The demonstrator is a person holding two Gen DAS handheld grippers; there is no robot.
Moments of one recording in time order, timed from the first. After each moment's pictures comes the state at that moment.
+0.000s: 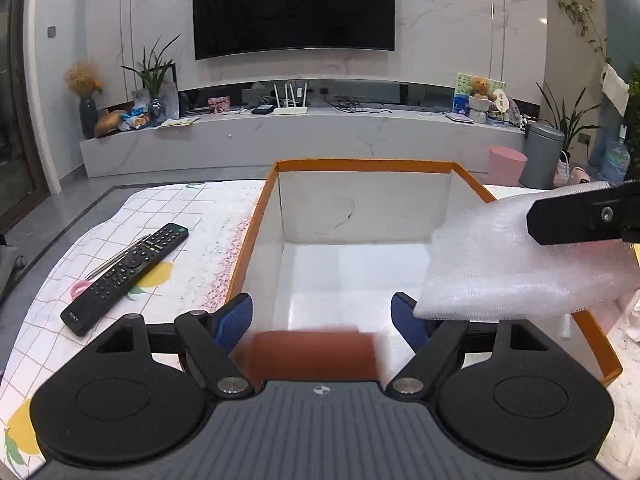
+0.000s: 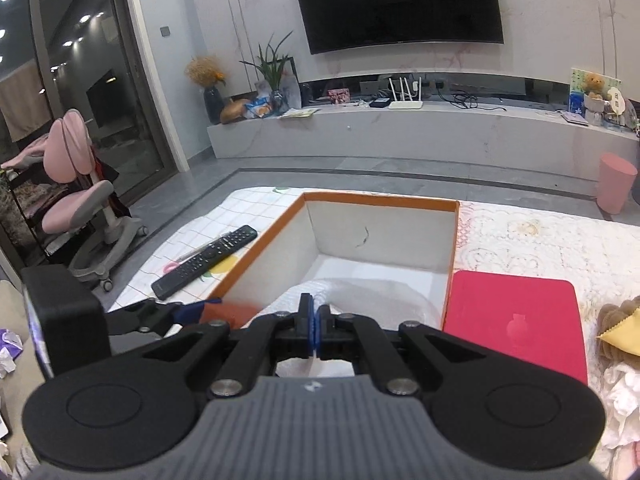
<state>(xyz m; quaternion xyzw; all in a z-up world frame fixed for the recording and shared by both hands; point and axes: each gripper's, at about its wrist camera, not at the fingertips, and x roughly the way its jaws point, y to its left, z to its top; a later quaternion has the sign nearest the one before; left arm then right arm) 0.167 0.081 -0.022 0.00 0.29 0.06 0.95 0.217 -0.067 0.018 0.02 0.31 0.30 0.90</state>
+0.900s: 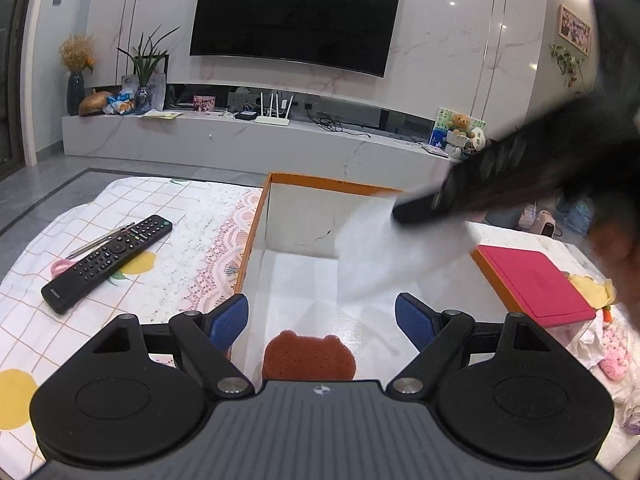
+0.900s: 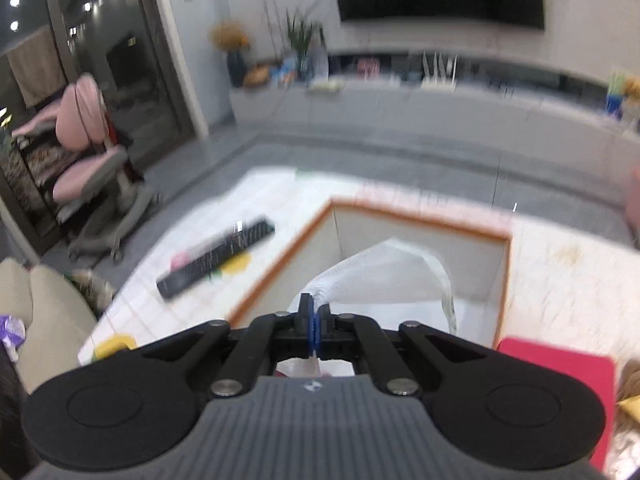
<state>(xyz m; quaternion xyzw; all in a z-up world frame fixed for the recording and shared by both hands) 0.150 0.113 -0.010 -0.08 0.27 0.01 0.96 0.286 -0.016 0.024 -0.02 0.36 0.34 0.87</state>
